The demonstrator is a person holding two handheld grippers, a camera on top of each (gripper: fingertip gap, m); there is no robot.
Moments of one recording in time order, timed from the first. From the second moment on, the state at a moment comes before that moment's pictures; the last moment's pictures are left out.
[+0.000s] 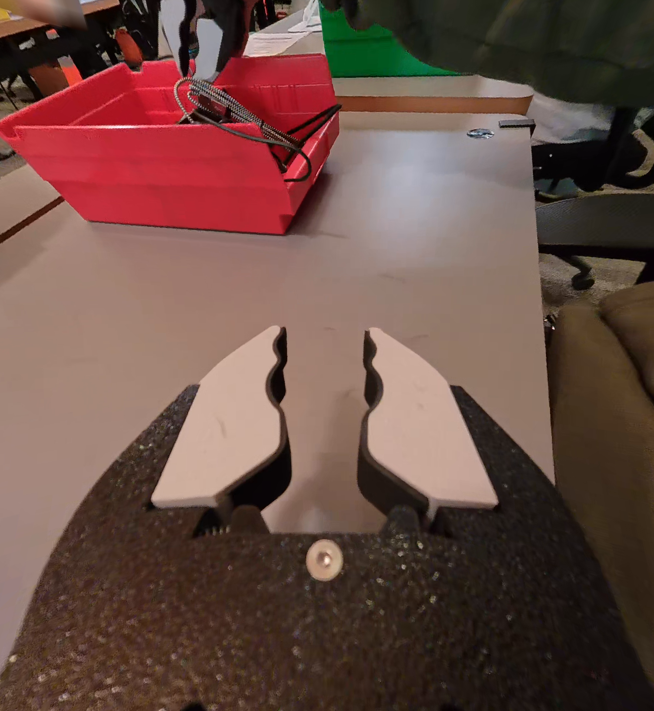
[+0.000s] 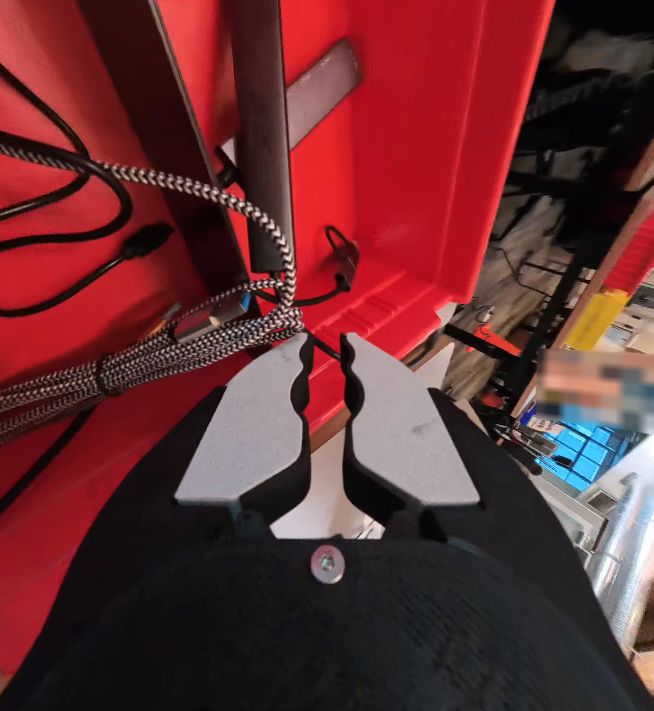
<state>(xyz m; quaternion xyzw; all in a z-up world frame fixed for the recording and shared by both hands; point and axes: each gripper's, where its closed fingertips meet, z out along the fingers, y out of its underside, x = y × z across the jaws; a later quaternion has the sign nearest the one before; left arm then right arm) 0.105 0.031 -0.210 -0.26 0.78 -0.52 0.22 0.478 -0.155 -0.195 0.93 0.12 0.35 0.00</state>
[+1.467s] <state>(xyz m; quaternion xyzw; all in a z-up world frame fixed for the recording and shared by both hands) 0.122 0.080 -0.211 -0.29 0.77 -0.54 0.18 0.547 -0.079 -0.150 0.85 0.07 0.49 -0.20</state>
